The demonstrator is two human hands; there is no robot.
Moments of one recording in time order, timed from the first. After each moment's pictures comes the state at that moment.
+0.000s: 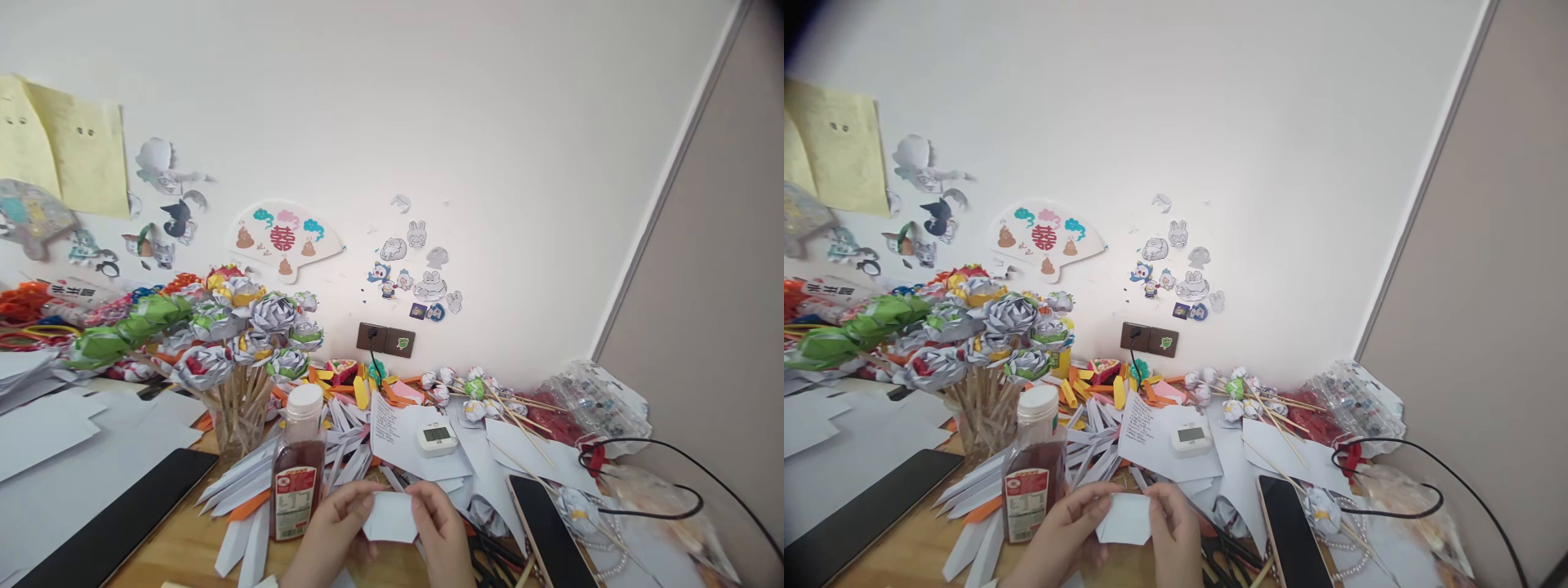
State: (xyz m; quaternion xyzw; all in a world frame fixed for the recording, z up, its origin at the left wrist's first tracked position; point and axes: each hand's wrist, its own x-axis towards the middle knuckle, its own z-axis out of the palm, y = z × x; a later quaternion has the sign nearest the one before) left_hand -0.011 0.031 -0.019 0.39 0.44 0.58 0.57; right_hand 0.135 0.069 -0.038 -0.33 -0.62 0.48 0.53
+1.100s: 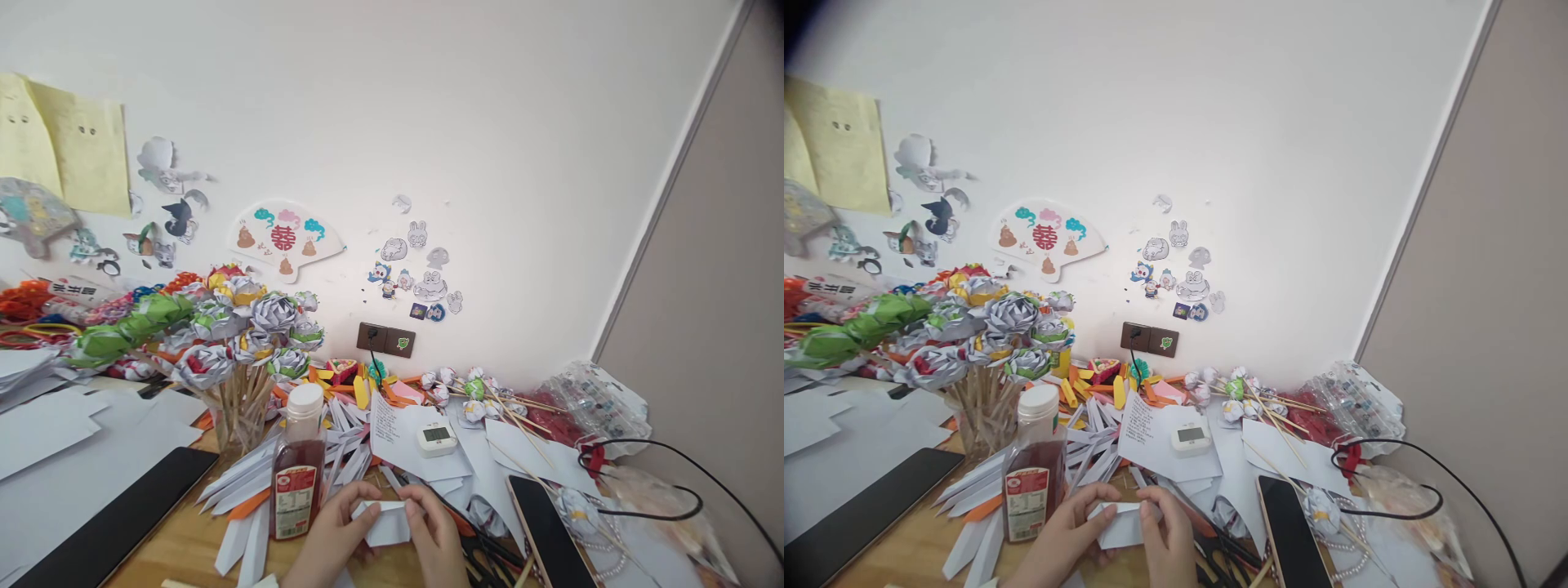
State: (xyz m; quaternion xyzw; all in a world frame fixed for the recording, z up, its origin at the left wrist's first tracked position) left_hand -0.009 0.029 -0.016 0.45 0.48 0.54 0.53; right_hand 0.136 0.060 -0.025 -0.36 -0.70 0.35 0.51
